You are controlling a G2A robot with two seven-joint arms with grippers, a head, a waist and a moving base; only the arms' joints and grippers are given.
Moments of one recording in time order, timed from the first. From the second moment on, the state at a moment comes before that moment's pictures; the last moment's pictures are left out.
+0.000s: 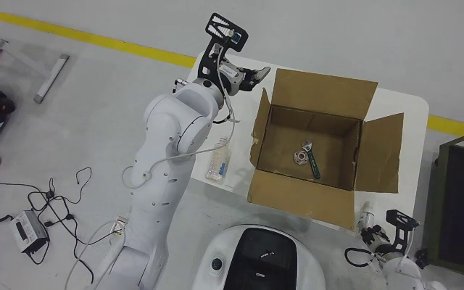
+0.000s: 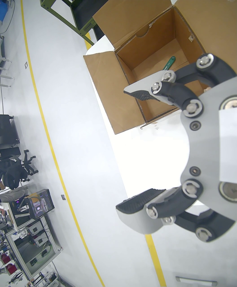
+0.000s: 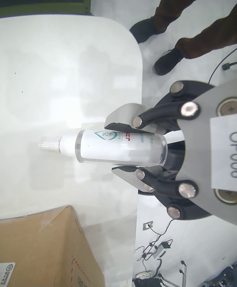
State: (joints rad) left arm 0.84 -1.50 -1.30 -1.83 1.39 -0.21 -0.80; right arm -1.95 -1.30 1.78 -1.87 -0.86 0.11 0.55
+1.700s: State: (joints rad) left arm 0.84 -1.50 -1.30 -1.83 1.39 -0.21 -0.80; right arm -2.08 -1.30 2.25 -2.35 -0.41 0.09 0.43
